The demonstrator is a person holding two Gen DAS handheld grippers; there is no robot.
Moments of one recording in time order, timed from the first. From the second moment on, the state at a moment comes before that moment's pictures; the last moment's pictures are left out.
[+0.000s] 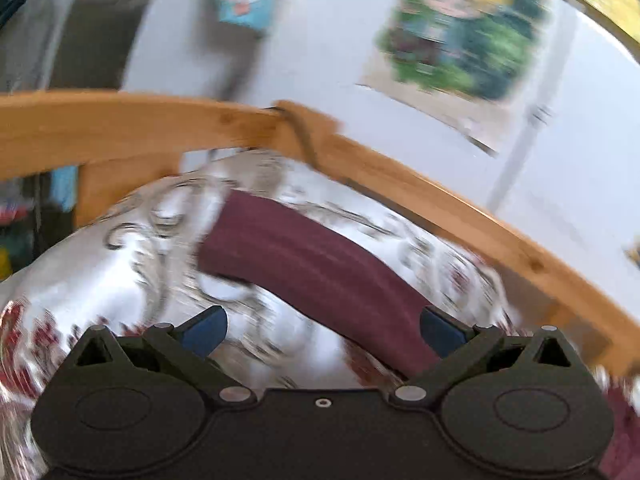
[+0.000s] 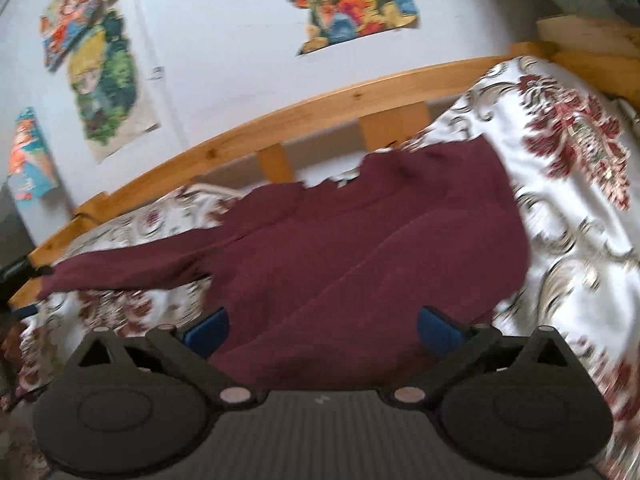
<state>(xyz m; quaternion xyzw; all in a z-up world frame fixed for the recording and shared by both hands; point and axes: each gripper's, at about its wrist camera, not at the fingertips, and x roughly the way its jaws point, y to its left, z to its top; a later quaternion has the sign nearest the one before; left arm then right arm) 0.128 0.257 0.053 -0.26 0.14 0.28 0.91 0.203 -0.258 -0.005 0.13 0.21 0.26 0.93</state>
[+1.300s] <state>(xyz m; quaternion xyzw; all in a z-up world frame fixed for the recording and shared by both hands) 0.173 0.090 0.189 -0.06 -0.01 0.07 1.00 0.099 -0.303 -0.025 0.12 0.19 0.28 0.93</state>
